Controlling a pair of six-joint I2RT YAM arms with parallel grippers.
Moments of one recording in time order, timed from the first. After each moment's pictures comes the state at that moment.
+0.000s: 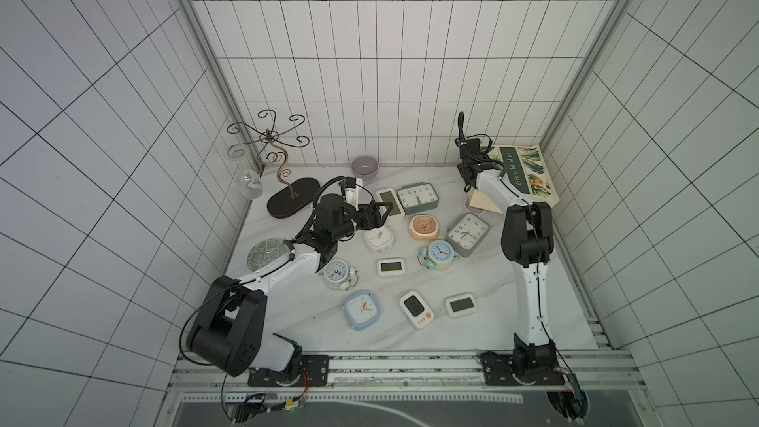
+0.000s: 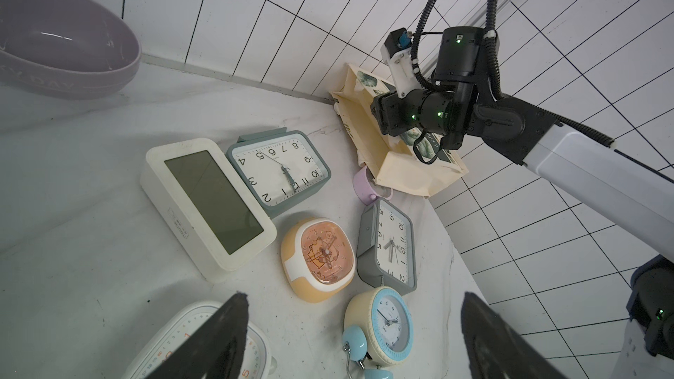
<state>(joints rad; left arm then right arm) -0.40 1.43 0.82 0.34 0.42 -0.60 0.19 2.33 2.02 -0.35 0.62 -0.46</state>
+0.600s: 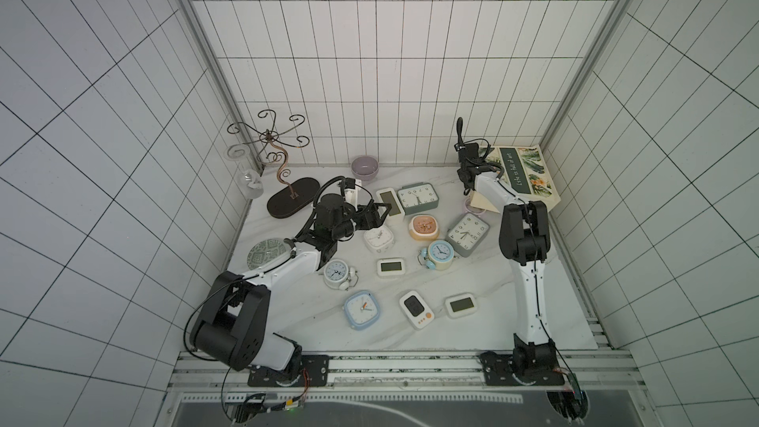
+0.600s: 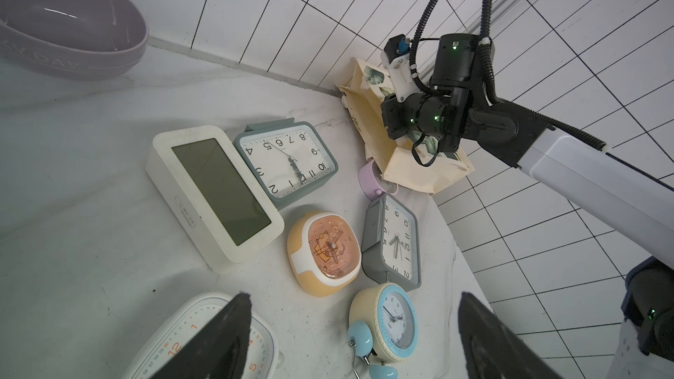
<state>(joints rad) -0.39 1.45 0.82 0.34 0.44 -0.62 0.18 2.38 2.02 -0.35 0.64 -0.46</state>
